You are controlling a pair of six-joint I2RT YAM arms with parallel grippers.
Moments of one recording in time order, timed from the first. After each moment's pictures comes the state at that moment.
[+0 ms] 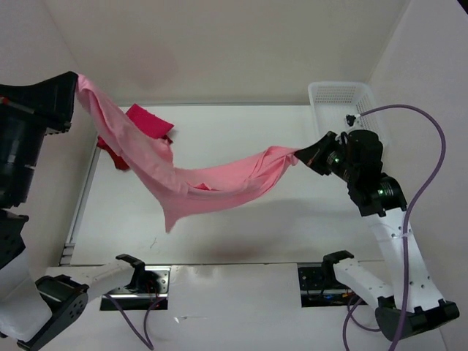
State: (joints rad) left arm -0.34 1.09 2.24 -0.77 -0.18 -0.48; right arm 0.24 0.91 1.18 -0.67 -0.20 0.78
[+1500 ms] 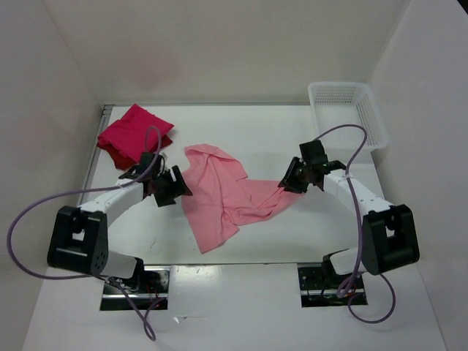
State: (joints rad) left arm -0.16 1.38 0.75 -0.39 0.26 -0.61; right arm 0.25 1.37 0.88 -0.49 -0.16 0.71
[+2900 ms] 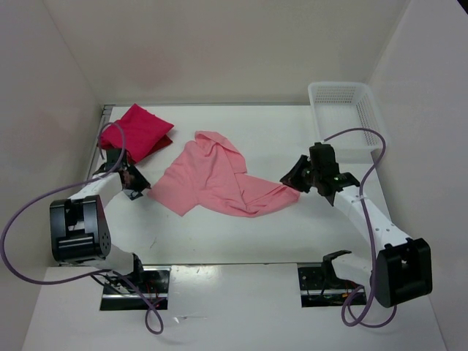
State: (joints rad) left arm 0.19 1.49 0.82 -0.37 0.04 -0.59; right arm 0.25 1.16 0.80 -0.41 -0.17 0.83
